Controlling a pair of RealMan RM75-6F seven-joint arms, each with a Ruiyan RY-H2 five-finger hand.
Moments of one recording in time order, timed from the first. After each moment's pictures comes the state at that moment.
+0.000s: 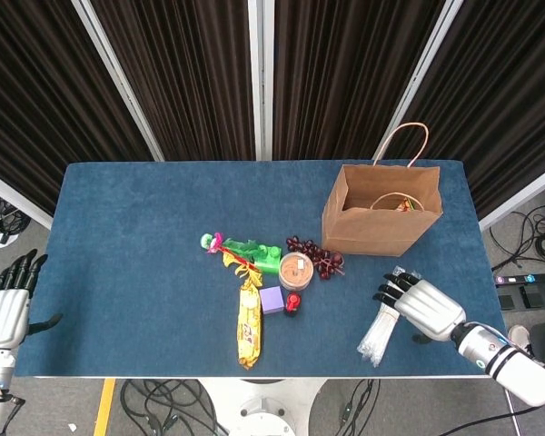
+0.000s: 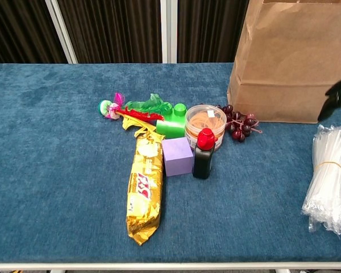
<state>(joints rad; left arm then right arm) -0.11 -1.30 -0.07 -1.34 1.44 1.45 -0.07 0.58 -0.83 -0.05 -1.78 -1.80 0.80 0.01</state>
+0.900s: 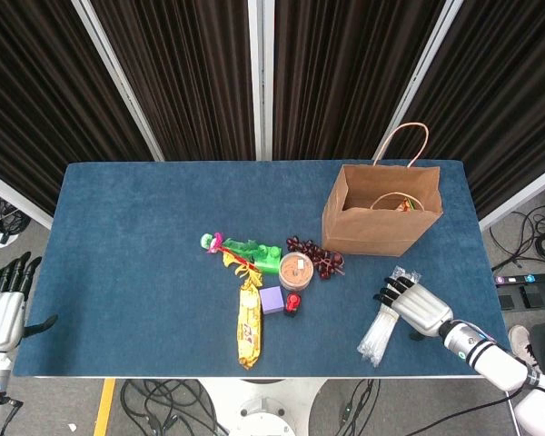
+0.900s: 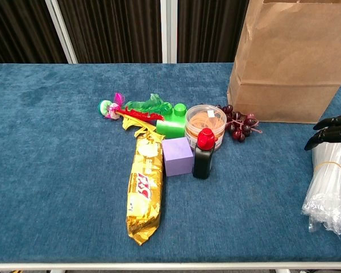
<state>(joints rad) -0.09 -1.31 -0.07 -1.31 1.43 1.46 -0.07 0.57 -1.16 -0.11 -1.41 -1.76 0.84 0.01</state>
